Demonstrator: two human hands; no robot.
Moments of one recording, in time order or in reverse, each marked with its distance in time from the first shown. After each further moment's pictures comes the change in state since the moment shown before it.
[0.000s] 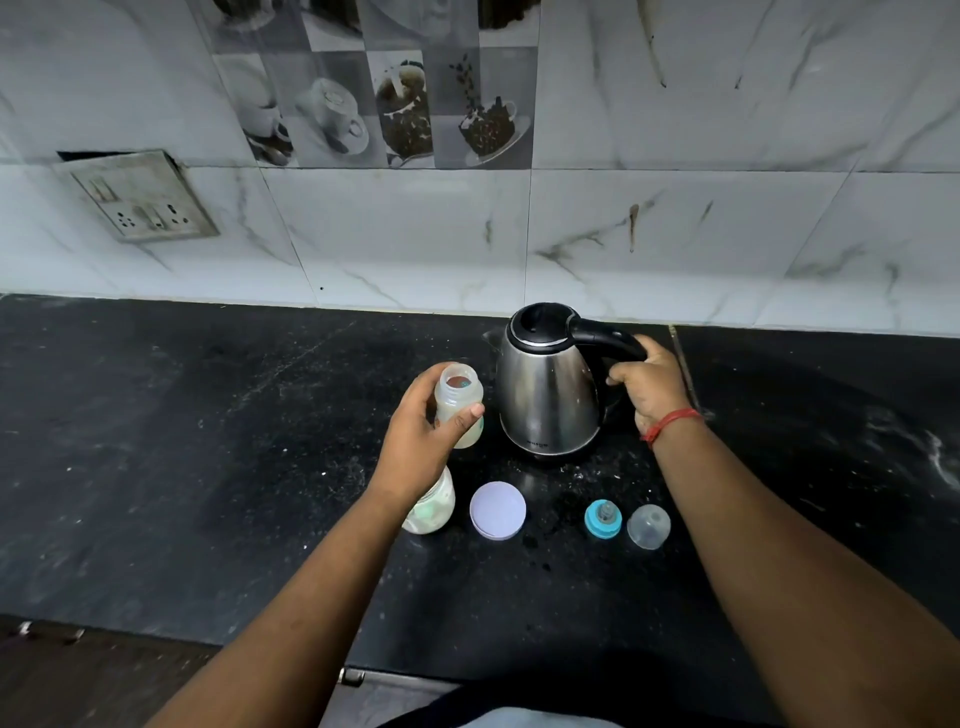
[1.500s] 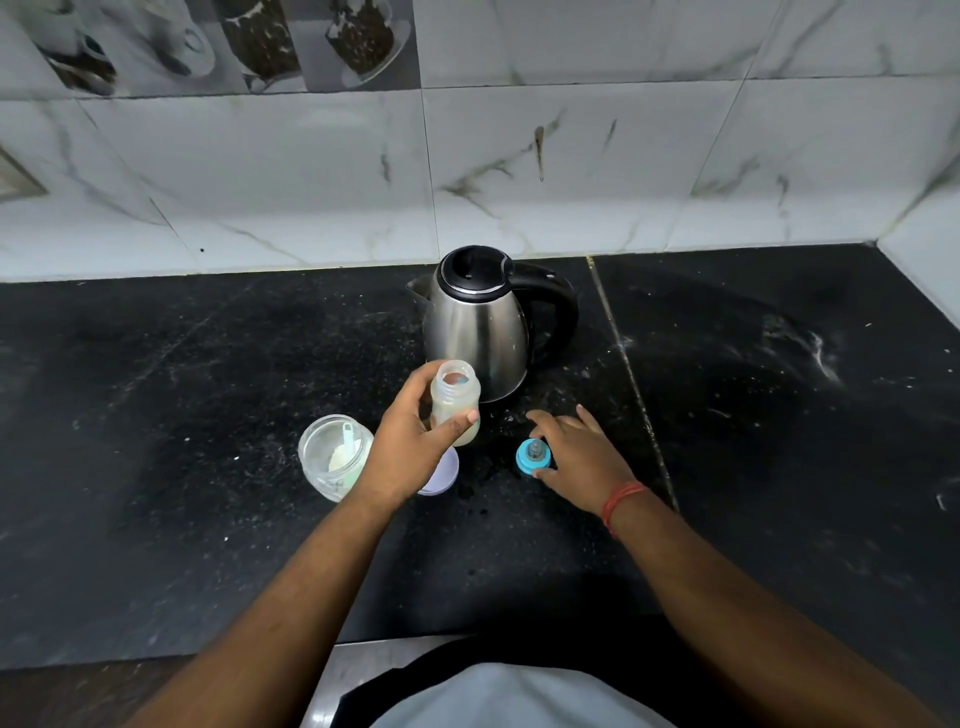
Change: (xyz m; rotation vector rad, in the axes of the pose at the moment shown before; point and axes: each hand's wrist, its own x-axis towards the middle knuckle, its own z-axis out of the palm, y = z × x) left_hand -0.029 -0.003 0.064 -0.105 -0.272 -0.076; right_hand -0.104 0.111 -0.060 -1.214 -0.447 -0.390
